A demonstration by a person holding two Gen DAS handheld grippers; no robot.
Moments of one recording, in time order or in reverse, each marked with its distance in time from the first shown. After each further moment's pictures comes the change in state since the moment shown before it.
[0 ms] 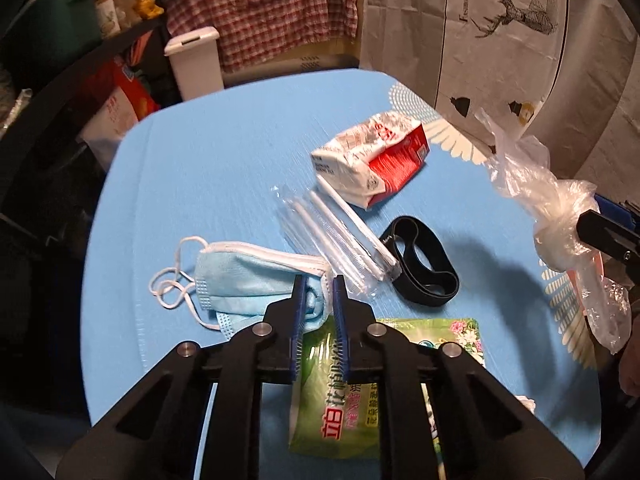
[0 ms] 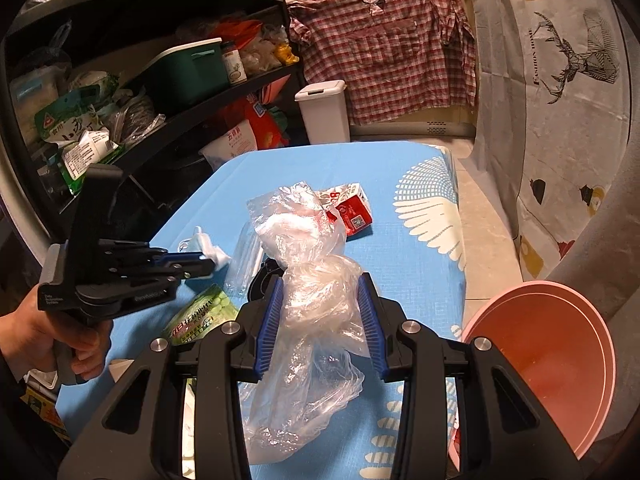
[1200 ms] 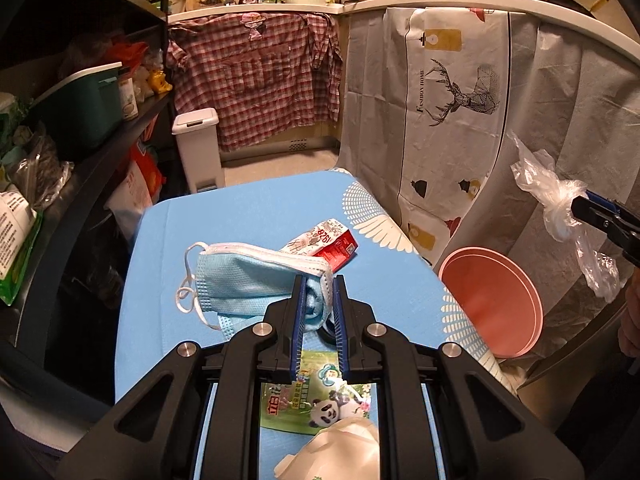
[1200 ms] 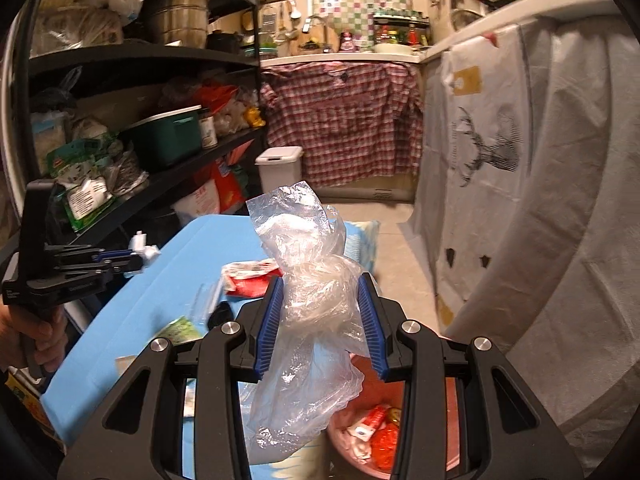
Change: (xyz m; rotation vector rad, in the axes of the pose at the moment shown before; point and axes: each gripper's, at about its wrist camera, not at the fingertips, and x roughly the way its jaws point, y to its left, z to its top) left arm -0.121 -0.047 0.008 -0.013 -0.268 -0.034; right arm -0.147 -0.043 0.026 -0.054 -0.197 -0.181
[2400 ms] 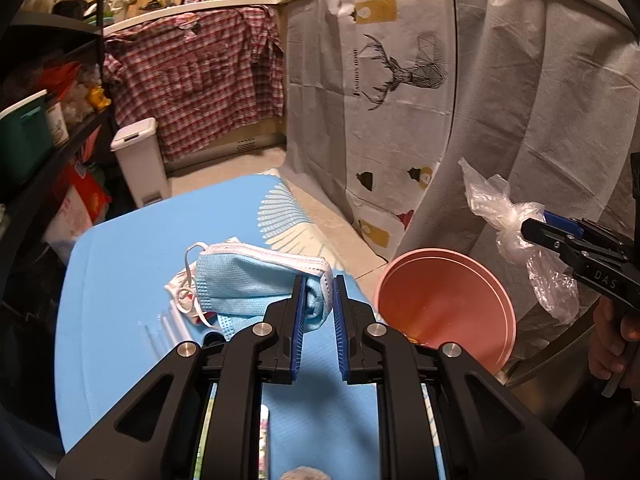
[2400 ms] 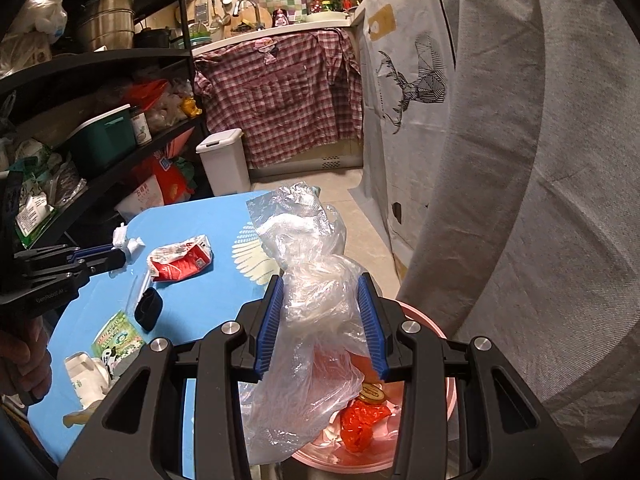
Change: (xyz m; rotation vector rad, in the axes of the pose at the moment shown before) left arm 0.056 -0.101 0.018 0.106 0.027 -0.117; right arm 0.027 -0.075 -0.035 0.141 0.079 -0.122
